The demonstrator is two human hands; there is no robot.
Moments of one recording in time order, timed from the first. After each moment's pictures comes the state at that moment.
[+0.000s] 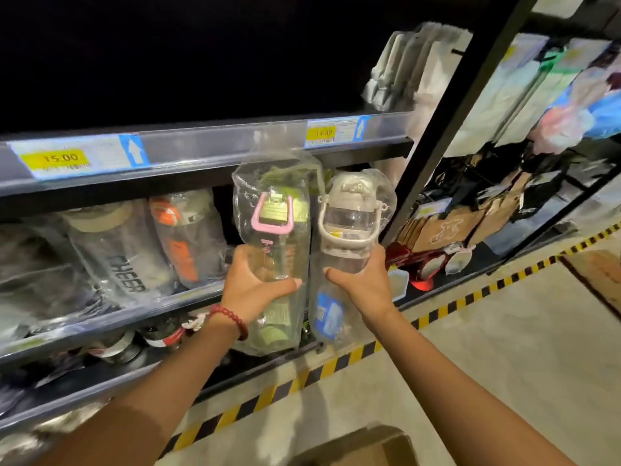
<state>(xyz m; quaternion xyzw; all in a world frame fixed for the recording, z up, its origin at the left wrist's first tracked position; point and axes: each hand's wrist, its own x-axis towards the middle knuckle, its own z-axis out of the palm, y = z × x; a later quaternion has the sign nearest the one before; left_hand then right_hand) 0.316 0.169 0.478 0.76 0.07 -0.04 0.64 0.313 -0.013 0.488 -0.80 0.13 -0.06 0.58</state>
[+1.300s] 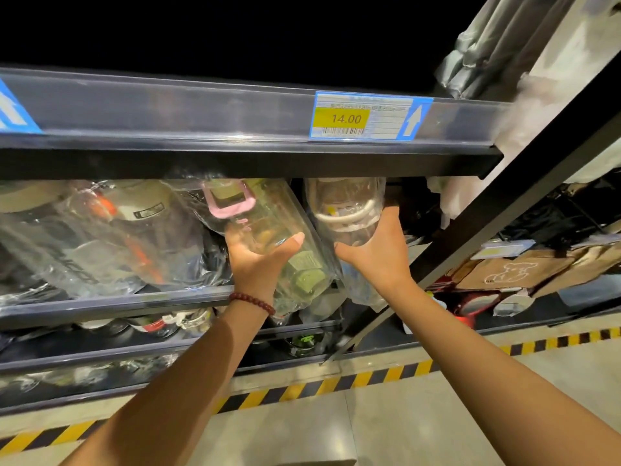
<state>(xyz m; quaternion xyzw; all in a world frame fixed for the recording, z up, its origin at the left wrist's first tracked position) 0.420 0.100 0.445 0.54 0.26 0.18 0.78 0.468 -0.049 0.460 -0.91 -0.03 -0.05 0.41</state>
